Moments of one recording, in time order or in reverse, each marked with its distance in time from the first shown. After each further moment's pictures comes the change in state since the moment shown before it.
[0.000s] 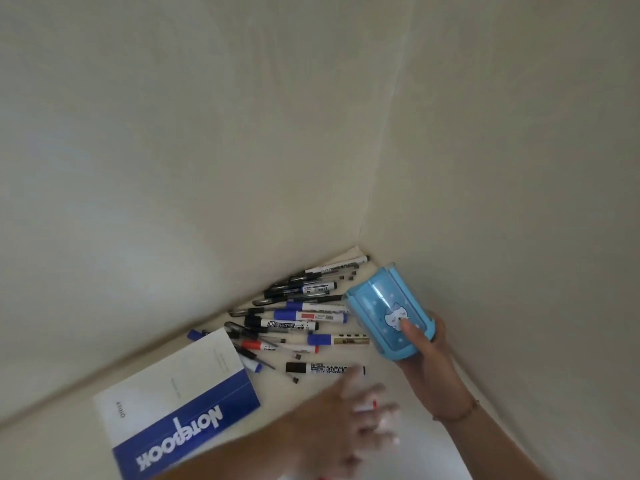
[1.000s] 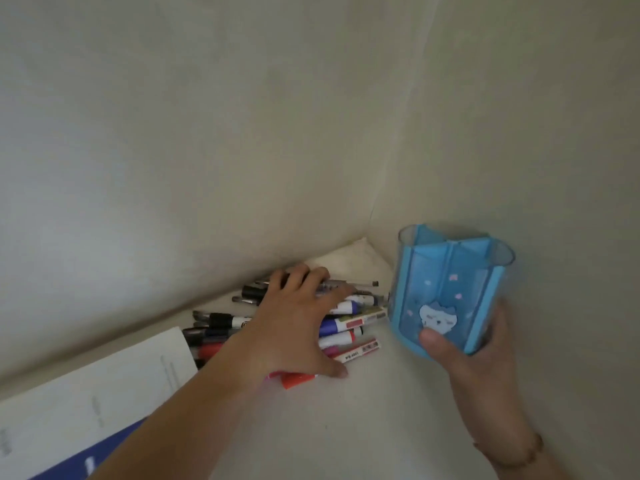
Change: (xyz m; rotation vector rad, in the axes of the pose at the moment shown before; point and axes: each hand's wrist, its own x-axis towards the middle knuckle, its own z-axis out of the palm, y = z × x) left_hand 0.016 -0.148 -0.008 -0.174 0.161 -0.643; right_hand 0.020 0.001 -0.006 -0.605 0.100 -0.491
